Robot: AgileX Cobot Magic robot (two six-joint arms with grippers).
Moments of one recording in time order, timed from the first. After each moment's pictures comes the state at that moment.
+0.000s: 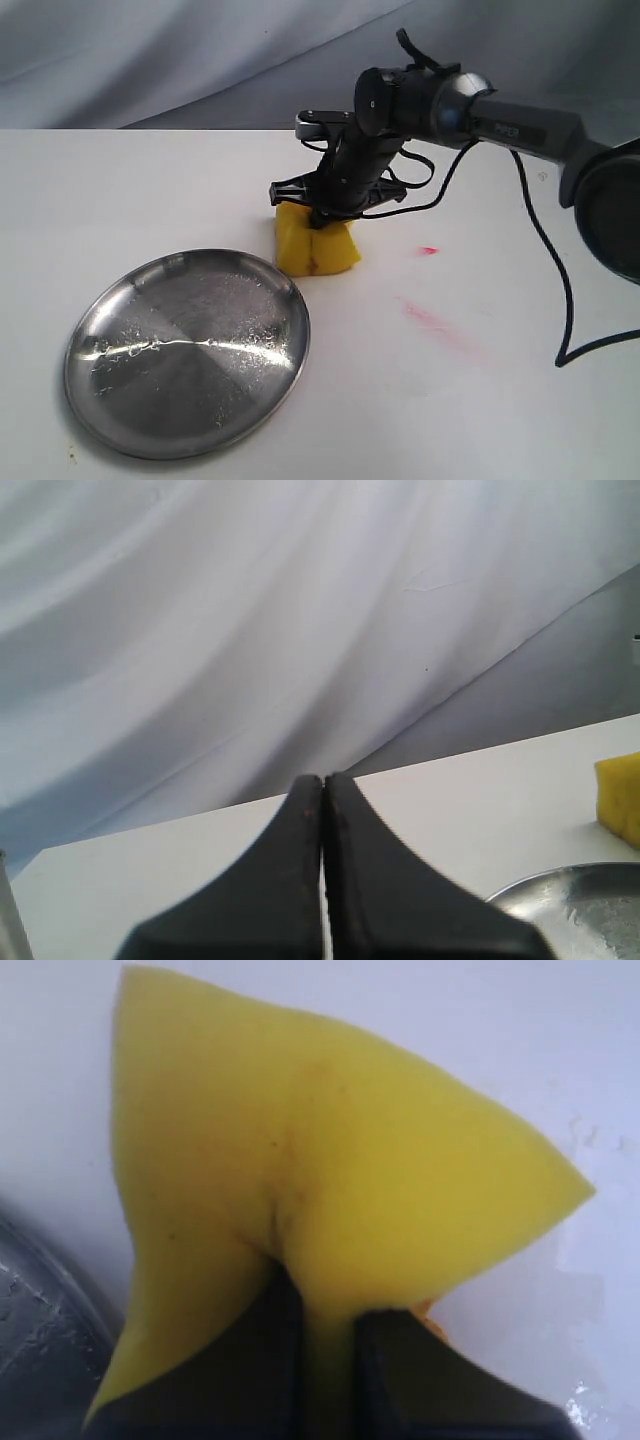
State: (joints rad) left arm -0.07 0.00 0.00 0.05 0.03 0.17; right arm 0.63 2.38 -1.93 0.20 0.86 0.12
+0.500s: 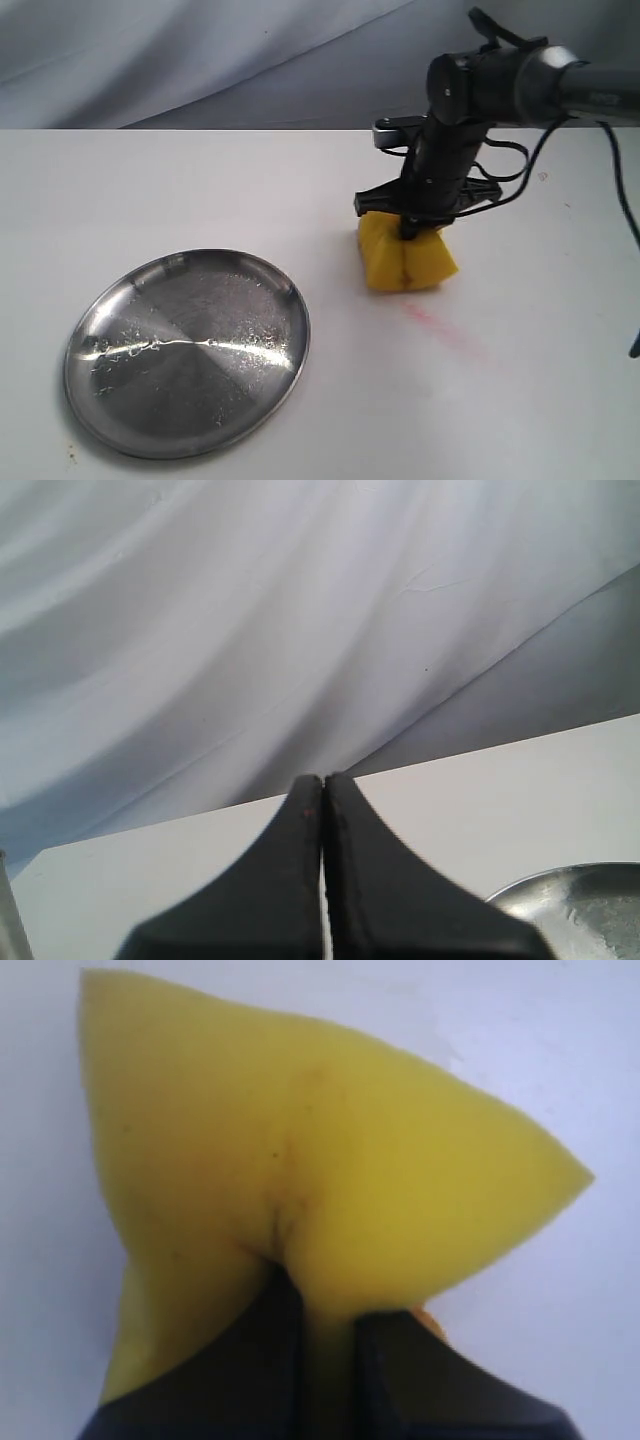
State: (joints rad) left arm -0.07 0.00 0.00 0.05 0.03 0.17; right arm 0.50 2.19 -1.67 0.02 0.95 0.16
